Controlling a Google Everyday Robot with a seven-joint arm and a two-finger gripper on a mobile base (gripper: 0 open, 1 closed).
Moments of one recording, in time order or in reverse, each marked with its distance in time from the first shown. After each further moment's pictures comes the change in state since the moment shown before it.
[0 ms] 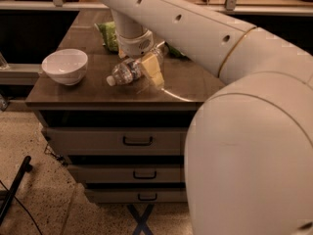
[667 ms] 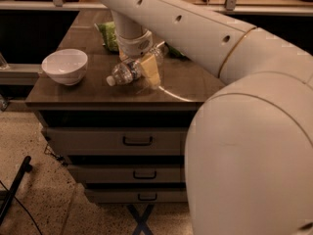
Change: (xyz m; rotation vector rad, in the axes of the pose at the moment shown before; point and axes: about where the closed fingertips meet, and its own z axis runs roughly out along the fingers) arm -0.001 -0.007 0.004 0.024 -0.003 0.002
